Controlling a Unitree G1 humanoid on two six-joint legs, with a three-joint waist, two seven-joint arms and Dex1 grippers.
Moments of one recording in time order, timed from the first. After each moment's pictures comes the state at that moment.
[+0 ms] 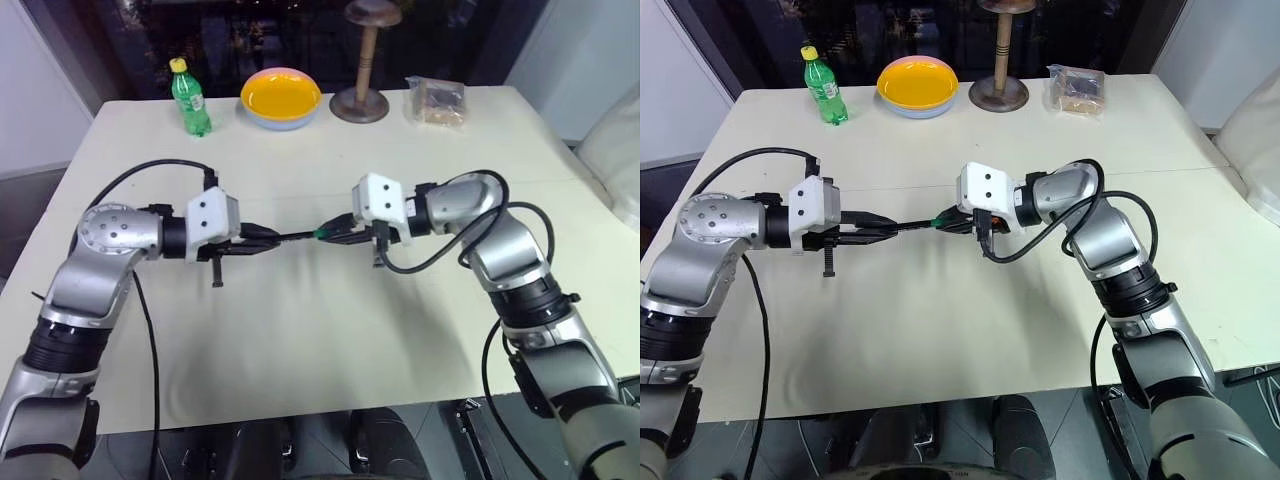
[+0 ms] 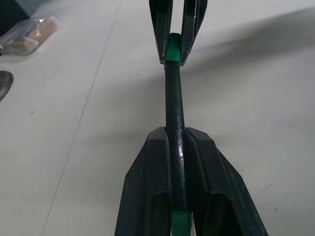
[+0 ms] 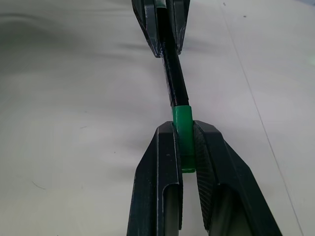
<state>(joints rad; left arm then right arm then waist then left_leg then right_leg) -0.53 0.77 -0.06 -0.13 -0.27 0.20 -1.21 -0.83 -0.53 0.28 0.00 0.12 0.34 1.23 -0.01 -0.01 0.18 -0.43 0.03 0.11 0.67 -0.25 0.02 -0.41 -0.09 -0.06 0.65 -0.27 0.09</state>
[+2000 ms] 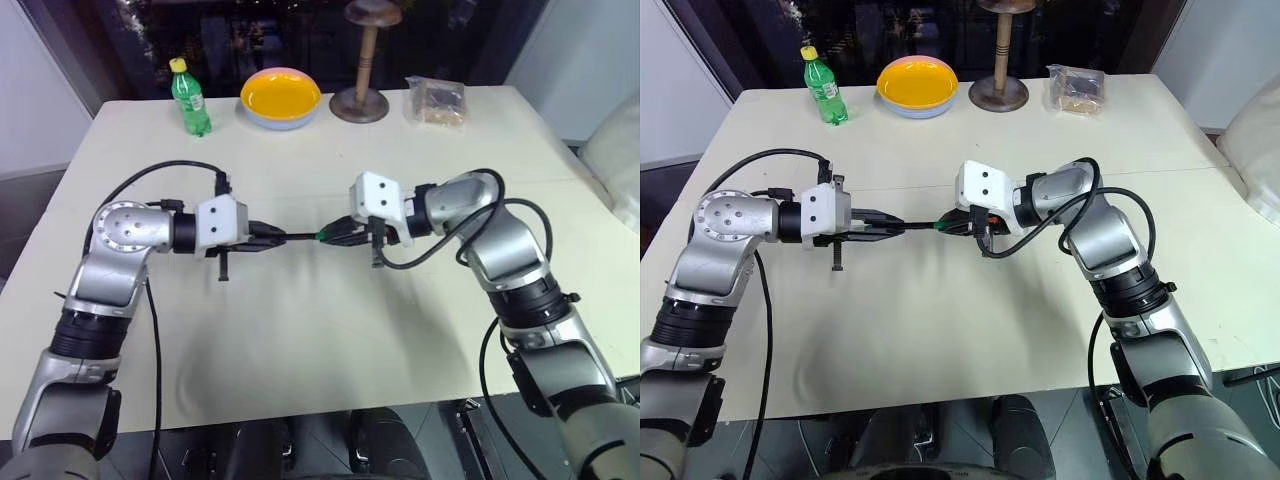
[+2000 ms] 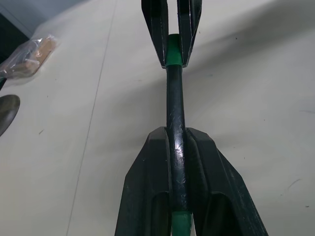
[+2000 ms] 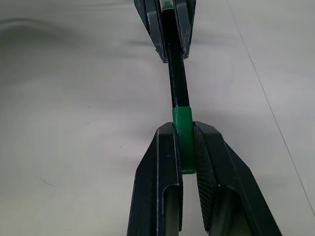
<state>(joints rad) -0.58 0.67 -0.06 0.00 -0.16 0.02 -1.27 -0.83 -0.52 0.29 -0.04 0.08 0.46 1.24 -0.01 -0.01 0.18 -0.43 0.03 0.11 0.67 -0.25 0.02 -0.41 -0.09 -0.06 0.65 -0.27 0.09</state>
